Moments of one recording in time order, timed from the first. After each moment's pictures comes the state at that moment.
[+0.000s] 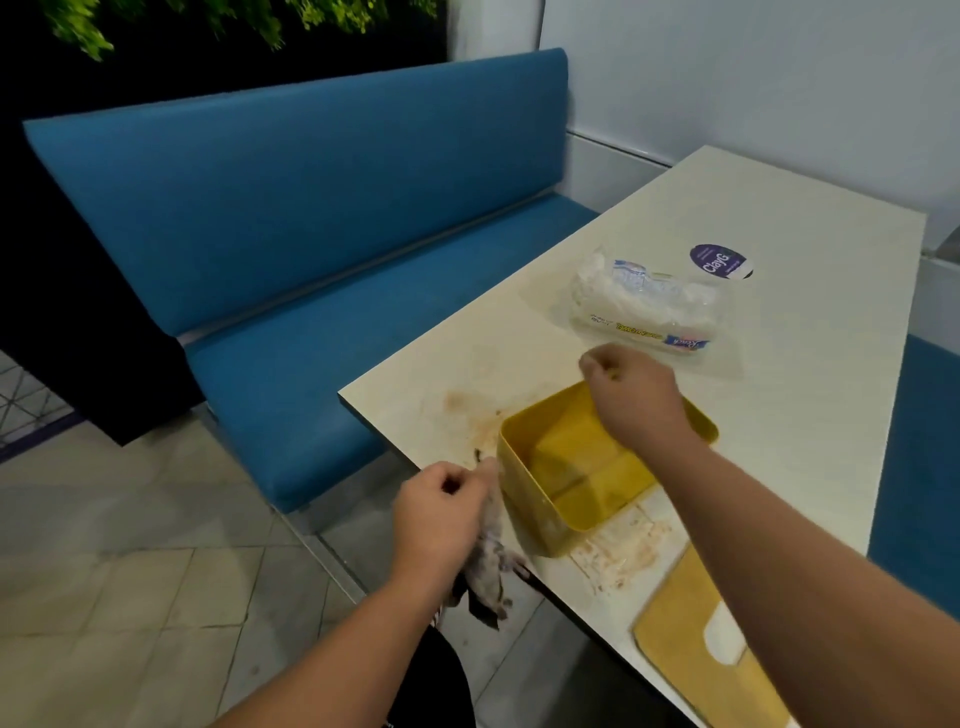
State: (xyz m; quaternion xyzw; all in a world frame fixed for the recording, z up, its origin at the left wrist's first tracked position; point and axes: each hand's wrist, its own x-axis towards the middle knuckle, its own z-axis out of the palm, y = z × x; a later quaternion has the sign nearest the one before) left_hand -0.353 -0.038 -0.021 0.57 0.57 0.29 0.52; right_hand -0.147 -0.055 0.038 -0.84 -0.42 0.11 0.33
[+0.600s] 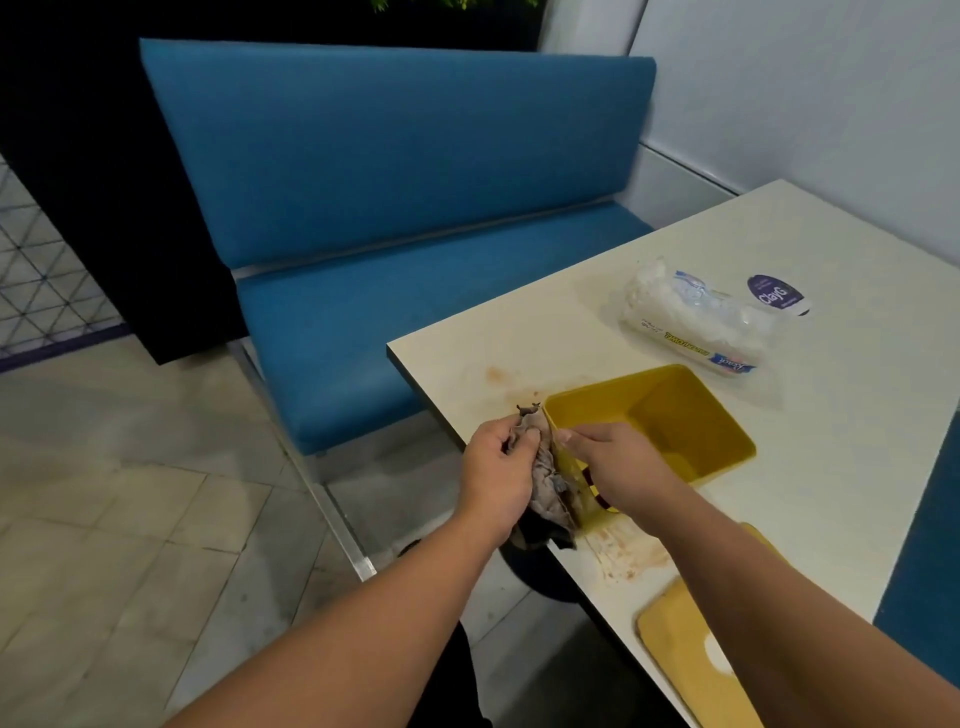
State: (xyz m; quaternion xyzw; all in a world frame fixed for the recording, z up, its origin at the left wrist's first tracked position) left_hand -0.325 -0.038 -0.050 0.47 0.49 0.38 0.63; right_hand -0.208 -0.083 0.013 -0.78 -0.46 0.34 0.25
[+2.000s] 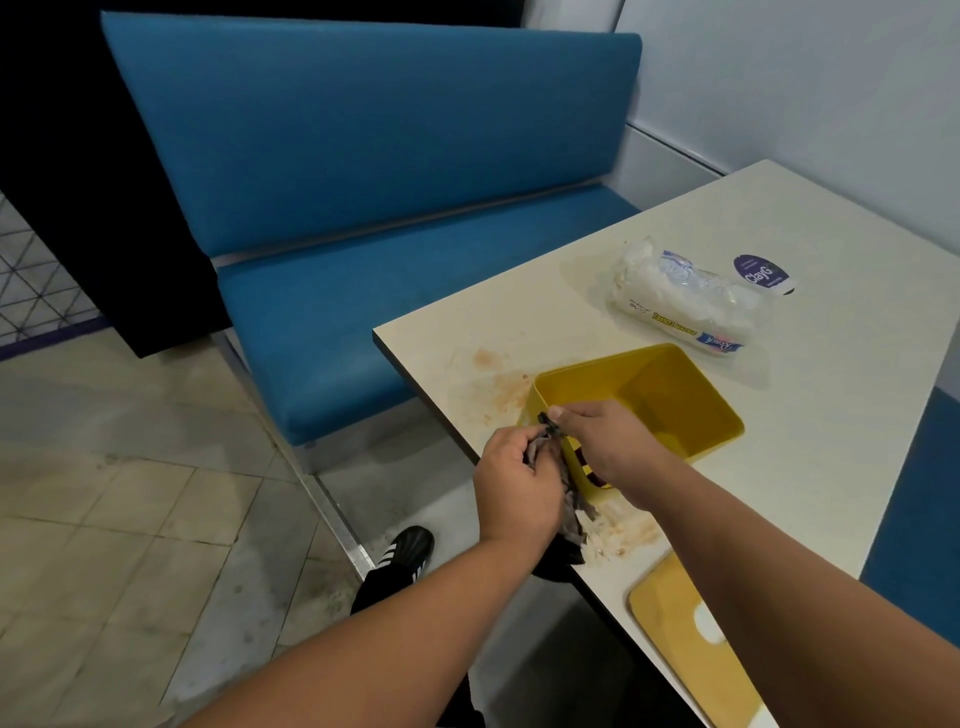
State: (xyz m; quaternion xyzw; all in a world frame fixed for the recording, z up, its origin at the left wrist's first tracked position) left_hand -0.312 -0.077 -0.050 0.59 0.52 0.43 0.45; right_hand -0.207 -0.079 0.011 -0.78 -0.40 0.40 0.27
